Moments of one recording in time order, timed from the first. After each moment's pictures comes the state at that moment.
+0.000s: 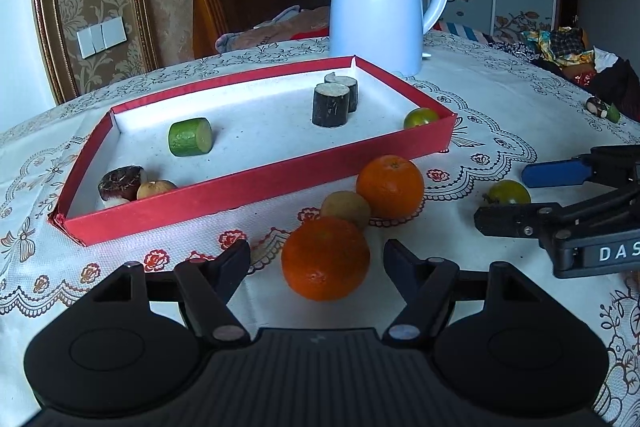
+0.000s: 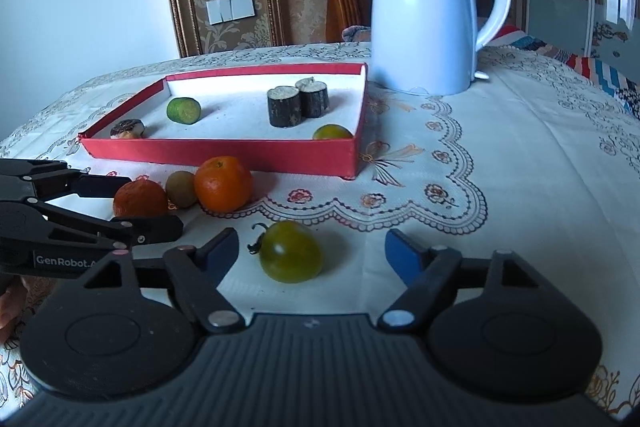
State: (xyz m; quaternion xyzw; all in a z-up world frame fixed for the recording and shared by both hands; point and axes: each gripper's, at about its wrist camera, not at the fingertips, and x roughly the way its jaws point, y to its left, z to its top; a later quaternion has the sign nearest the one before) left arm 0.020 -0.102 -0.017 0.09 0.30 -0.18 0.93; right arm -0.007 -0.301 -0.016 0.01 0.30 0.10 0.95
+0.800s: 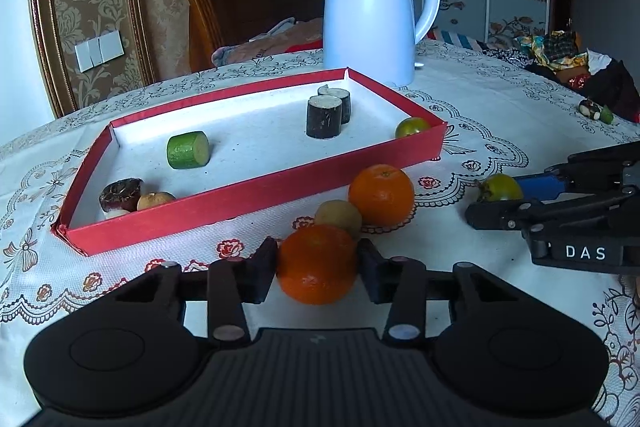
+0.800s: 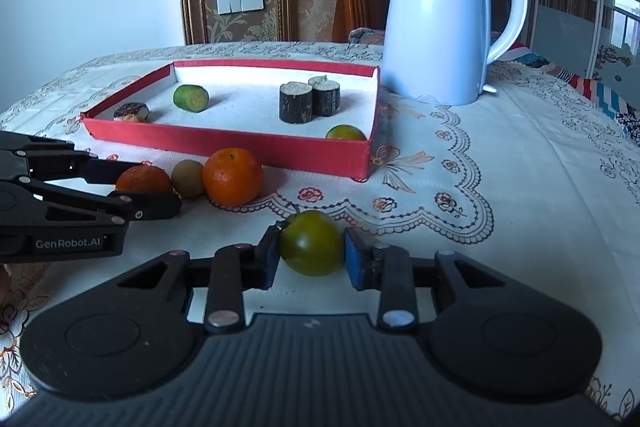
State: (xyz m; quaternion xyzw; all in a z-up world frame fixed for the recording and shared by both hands) left arm 0.014 -0.102 -0.013 0.09 0.28 -0.18 0.94; right arm -0.008 -0.288 -0.016 -0.03 0.30 0.10 0.95
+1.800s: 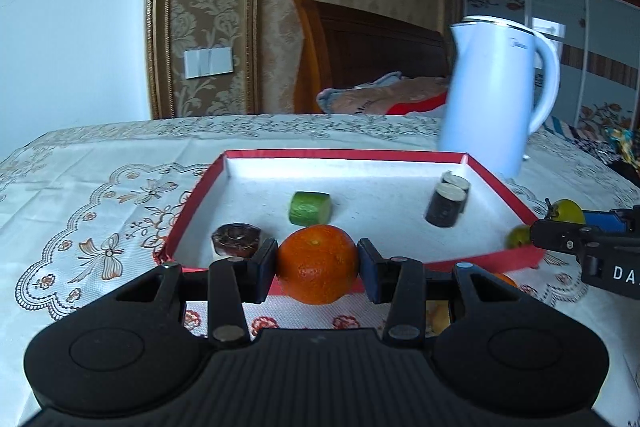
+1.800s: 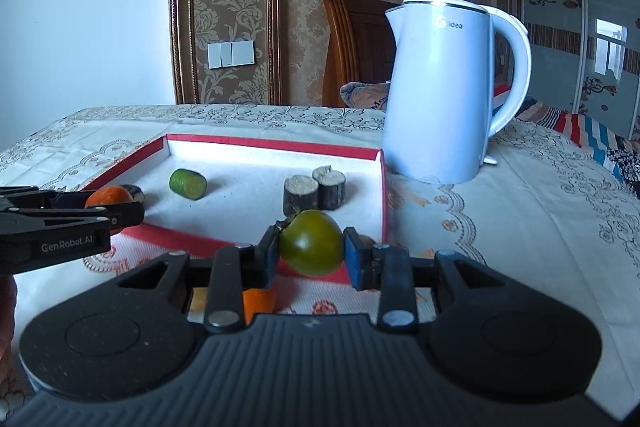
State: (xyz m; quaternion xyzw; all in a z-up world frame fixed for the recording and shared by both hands) left arm 0.038 -0.064 0.014 0.00 0.22 -0.03 0.97; right arm 0.026 -0.261 0.022 -0.03 0.23 0.08 0.97
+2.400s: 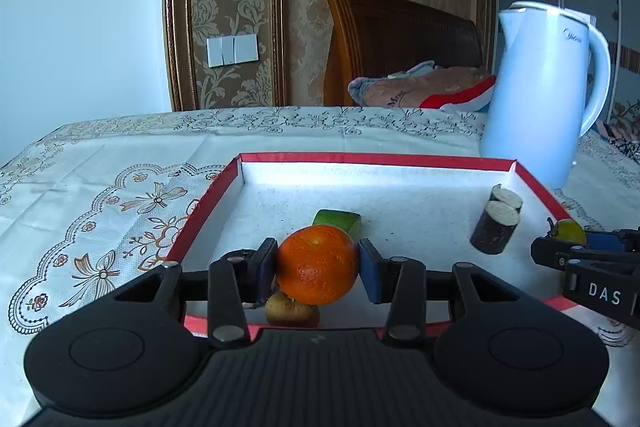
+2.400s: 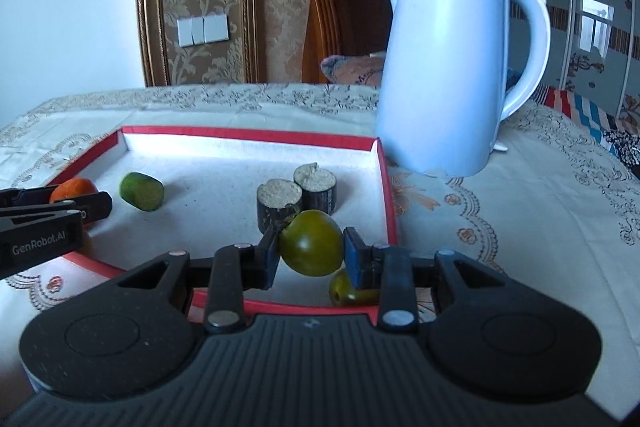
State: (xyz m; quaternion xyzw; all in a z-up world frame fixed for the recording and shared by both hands) left arm 0.092 -0.068 0.010 0.00 0.25 0.01 0.97; right arm 0.098 -0.249 0.004 -0.02 0.27 0.04 0.96
